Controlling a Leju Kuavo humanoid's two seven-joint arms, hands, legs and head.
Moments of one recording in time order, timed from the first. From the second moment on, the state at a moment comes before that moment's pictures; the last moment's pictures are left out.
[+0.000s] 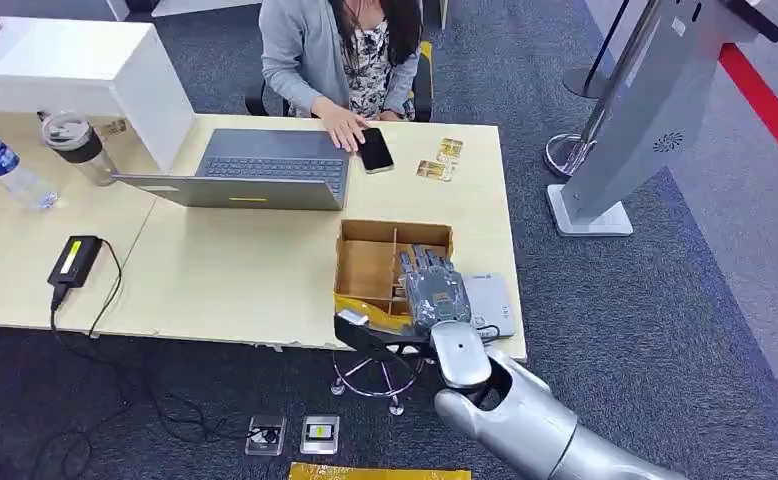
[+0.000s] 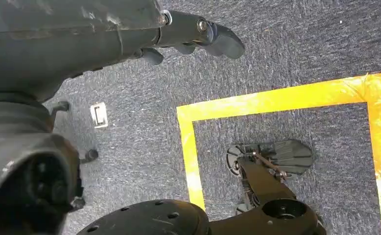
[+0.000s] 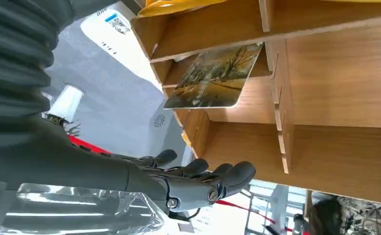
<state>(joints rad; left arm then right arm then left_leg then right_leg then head) -0.13 0.12 -1.20 -0.21 0.72 0.33 0.04 -0.59 -0.05 1.02 -1.18 1.03 0.11 0.62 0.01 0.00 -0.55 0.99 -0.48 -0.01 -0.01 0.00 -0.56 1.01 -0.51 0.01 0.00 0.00</state>
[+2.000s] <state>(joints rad) -0.13 0.12 -1.20 -0.21 0.71 0.33 0.04 -0.60 -0.04 1.02 -1.11 1.04 0.02 0.61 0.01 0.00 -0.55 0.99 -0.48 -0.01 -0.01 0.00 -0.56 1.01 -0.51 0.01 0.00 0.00</state>
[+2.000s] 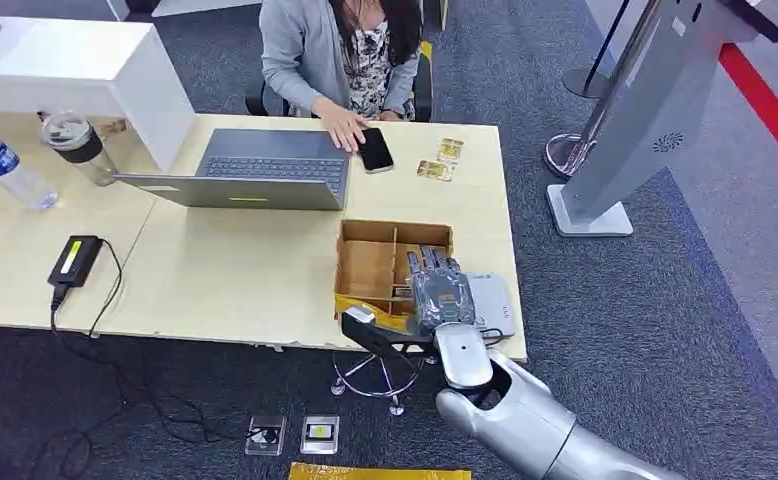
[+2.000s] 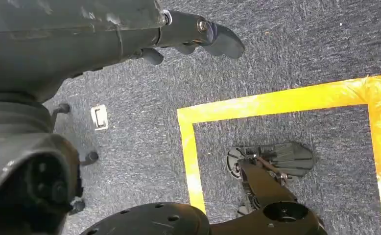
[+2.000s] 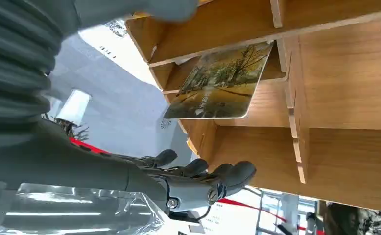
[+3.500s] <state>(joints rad) -0.13 0.12 -1.20 -0.21 0.70 0.34 0.04 -0.60 -0.03 1.02 -1.07 1.02 -0.03 0.61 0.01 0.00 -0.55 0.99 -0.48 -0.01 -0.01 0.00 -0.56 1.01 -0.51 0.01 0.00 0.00</state>
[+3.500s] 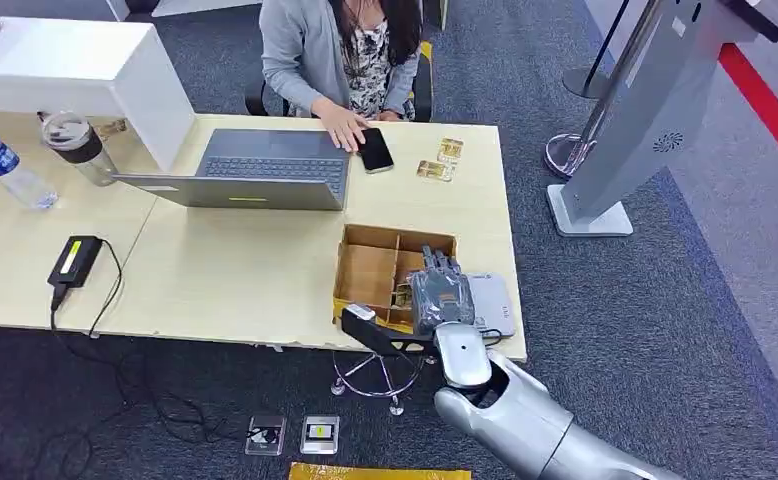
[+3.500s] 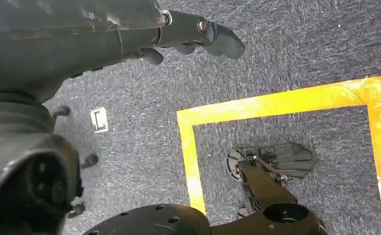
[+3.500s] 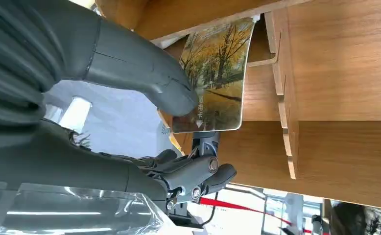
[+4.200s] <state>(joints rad) -0.13 0.12 -1.20 -0.21 0.70 0.34 0.04 -0.63 -0.02 1.02 -1.08 1.06 -0.05 0.61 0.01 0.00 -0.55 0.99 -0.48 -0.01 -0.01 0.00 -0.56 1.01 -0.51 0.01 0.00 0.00</state>
